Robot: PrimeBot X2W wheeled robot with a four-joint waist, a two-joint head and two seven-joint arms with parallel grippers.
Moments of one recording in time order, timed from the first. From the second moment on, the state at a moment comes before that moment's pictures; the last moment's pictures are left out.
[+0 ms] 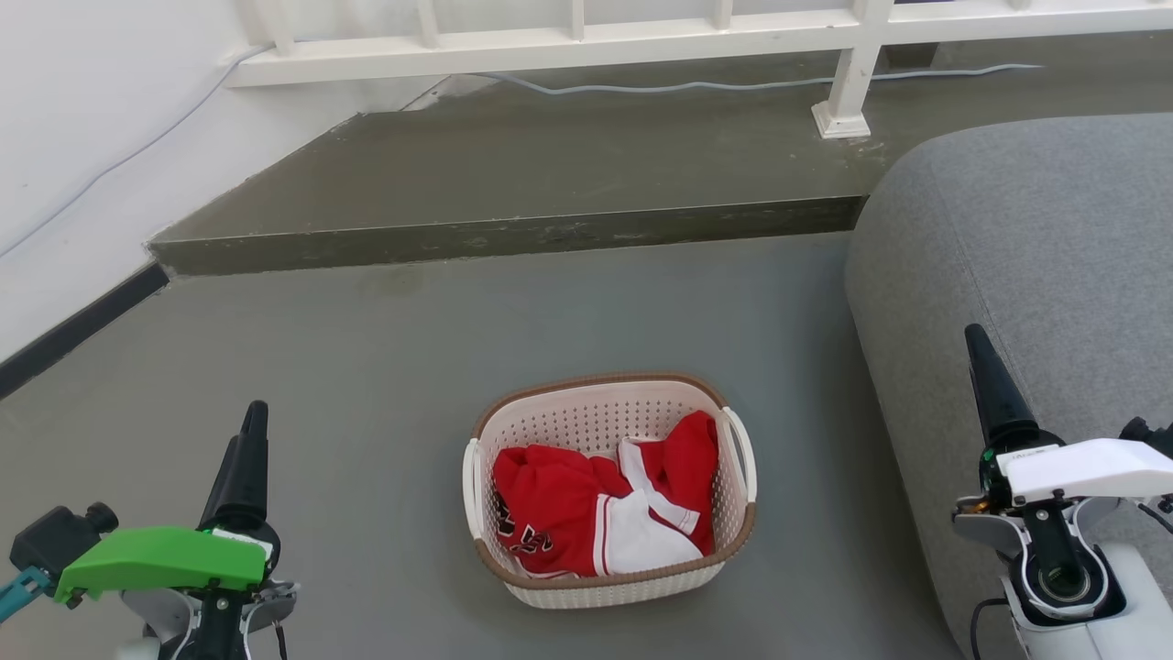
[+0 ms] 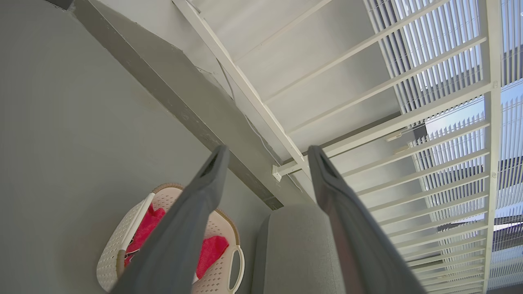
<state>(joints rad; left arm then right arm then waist) -0.06 0.08 -0.03 0.21 -1.24 -0.12 -0.03 -0.08 -0.10 0.03 0.24 1.30 0.11 -0.02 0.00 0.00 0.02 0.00</state>
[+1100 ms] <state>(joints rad) -0.09 0.06 -0.08 0.12 -0.76 -0.12 -0.13 -0.12 -0.12 0.13 0.17 0.77 0.08 -0.13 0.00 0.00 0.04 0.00</state>
